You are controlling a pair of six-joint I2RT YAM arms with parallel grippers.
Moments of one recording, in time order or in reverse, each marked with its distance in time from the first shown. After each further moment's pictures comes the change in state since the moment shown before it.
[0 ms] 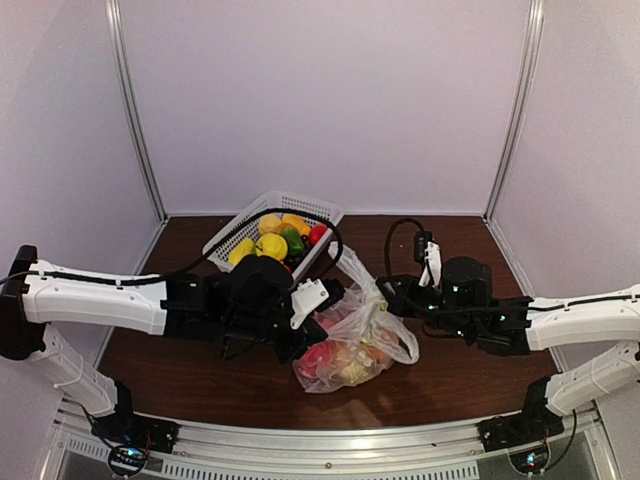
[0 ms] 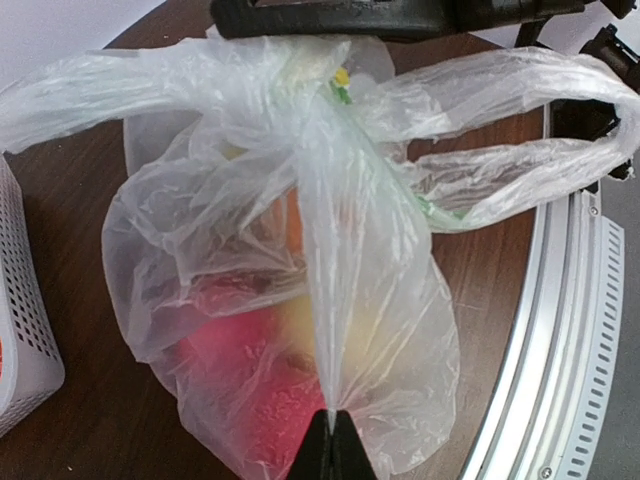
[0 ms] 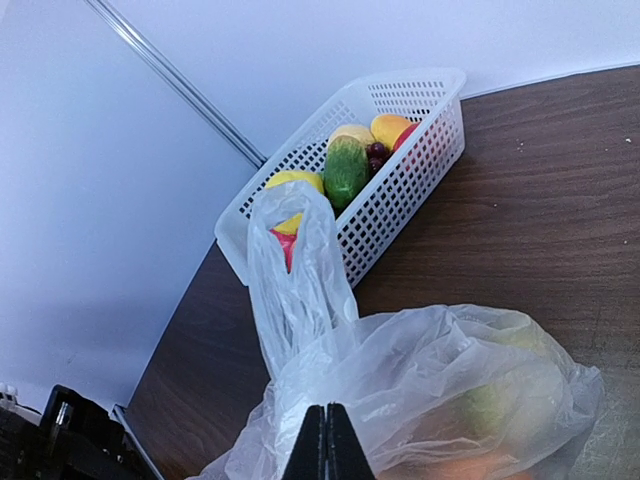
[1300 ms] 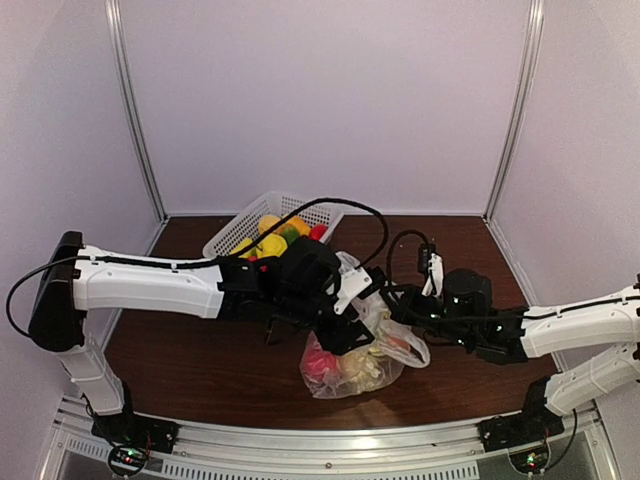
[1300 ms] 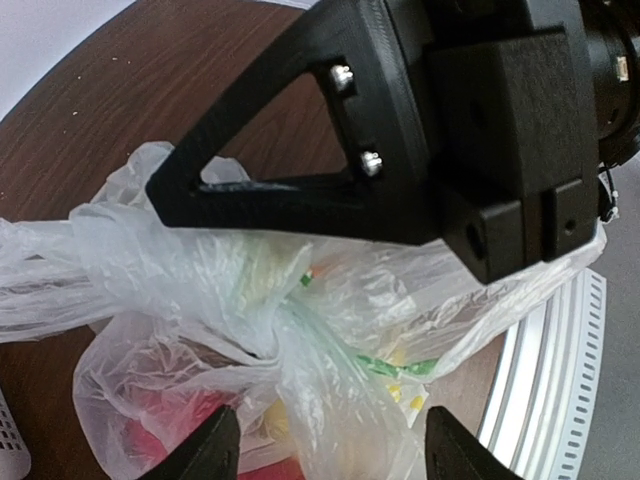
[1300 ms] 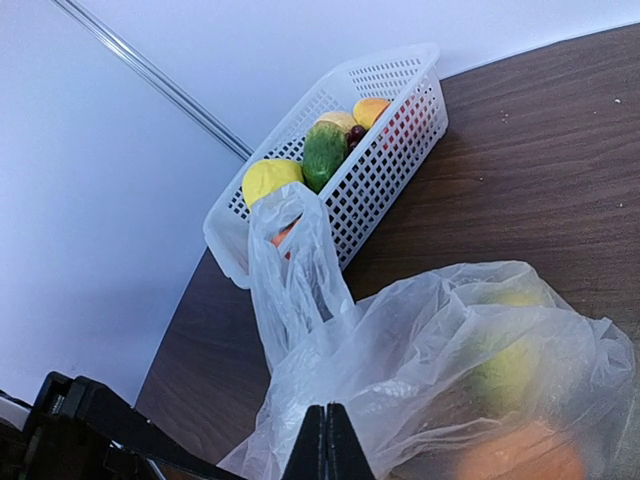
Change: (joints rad) left arm 0.021 0.266 0.281 -0.004 0.121 -0.017; right arm -0.026 0.008 -0.102 0.107 -0.021 0.063
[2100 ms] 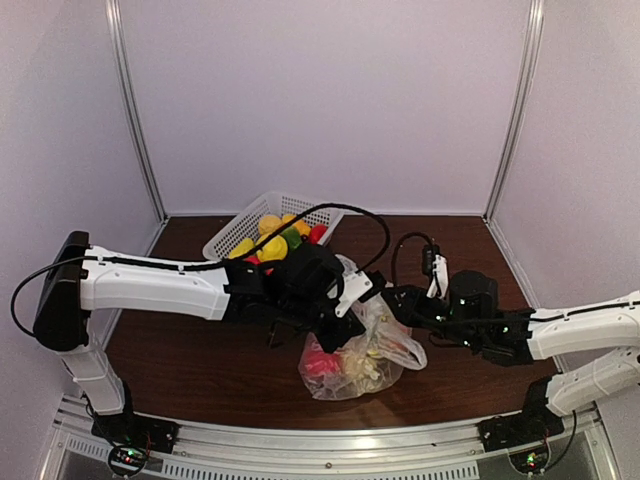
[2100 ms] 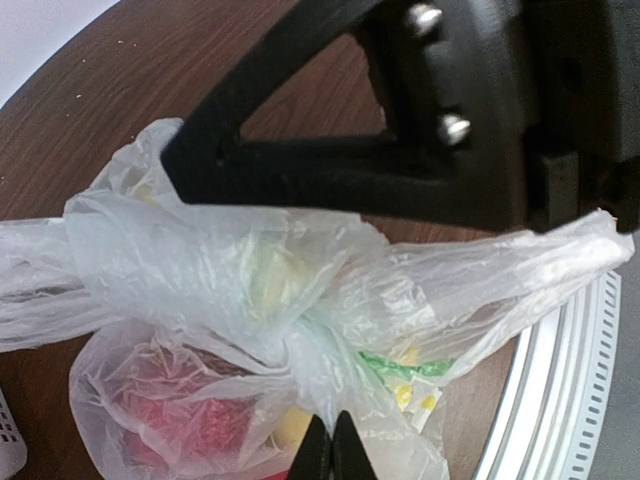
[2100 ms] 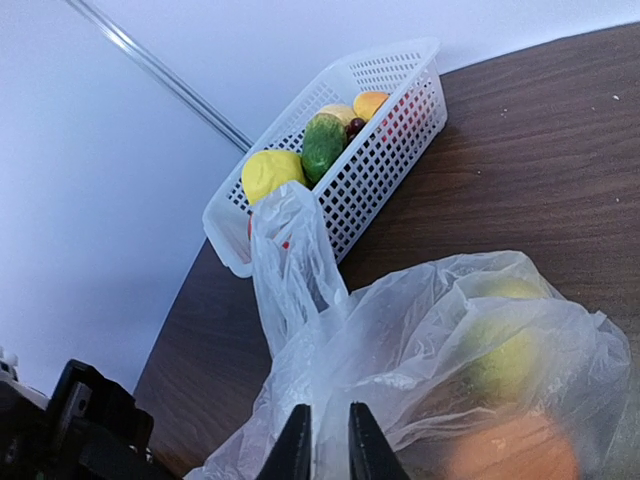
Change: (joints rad) left arm 0.000 0.029 0.000 -0.006 -0.032 -0.006; right arm 0.000 -0.016 -0.024 -0.001 -0.017 -0.003
